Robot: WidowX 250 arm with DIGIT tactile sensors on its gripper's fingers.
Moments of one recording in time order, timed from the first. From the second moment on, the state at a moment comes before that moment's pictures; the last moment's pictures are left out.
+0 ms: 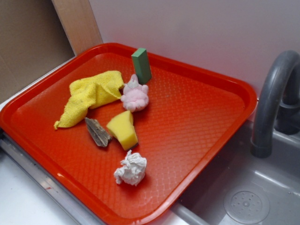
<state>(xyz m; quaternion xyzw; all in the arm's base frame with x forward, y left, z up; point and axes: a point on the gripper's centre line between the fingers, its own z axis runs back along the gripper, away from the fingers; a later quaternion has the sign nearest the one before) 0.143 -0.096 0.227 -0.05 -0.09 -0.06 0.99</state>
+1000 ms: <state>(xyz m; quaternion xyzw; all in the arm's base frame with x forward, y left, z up) 0.142 -0.208 0.194 -0.11 -0.08 -0.23 0.96</state>
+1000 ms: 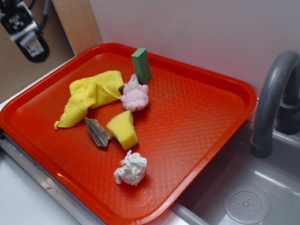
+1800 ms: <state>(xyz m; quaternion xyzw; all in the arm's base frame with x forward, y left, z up) 0.113 -0.280 0.101 -0.09 0.00 -0.34 0.94</state>
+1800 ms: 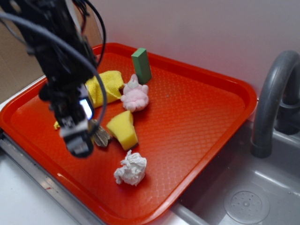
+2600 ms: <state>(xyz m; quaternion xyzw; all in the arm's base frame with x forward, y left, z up) 0.122 -0.331 0.037 -0.08 -0.02 -0.35 0.93</state>
